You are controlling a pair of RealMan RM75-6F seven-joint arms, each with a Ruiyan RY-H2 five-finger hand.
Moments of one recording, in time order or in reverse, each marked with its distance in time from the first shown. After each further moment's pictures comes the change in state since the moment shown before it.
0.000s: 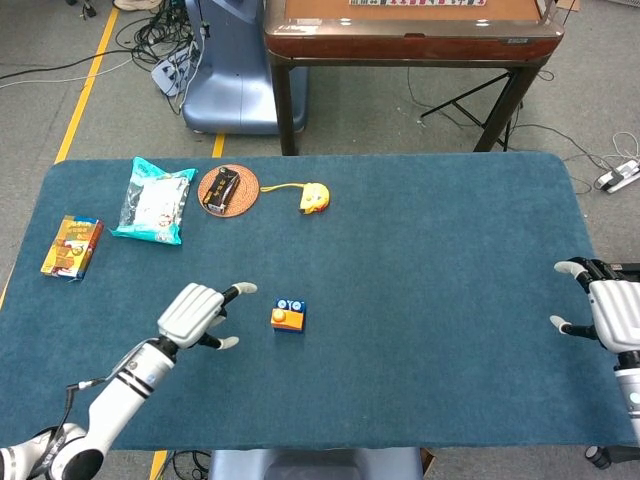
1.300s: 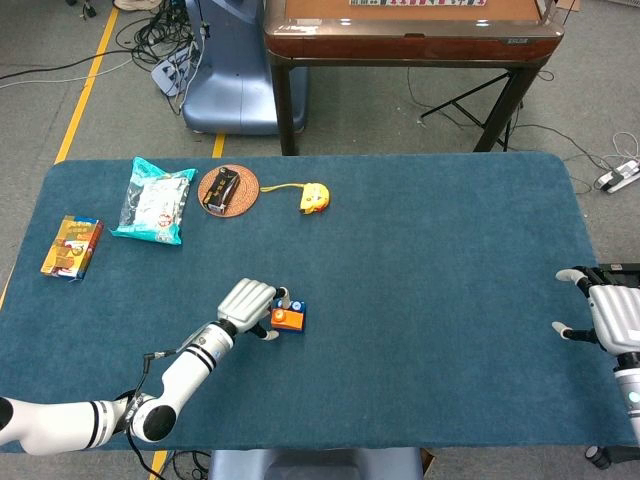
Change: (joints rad) left arm -0.273 -0.267 0.033 0.251 -0.373 -0.069 0.162; right arm 0.011 -0.037 -0.023 0.066 0.030 -0.055 0.027
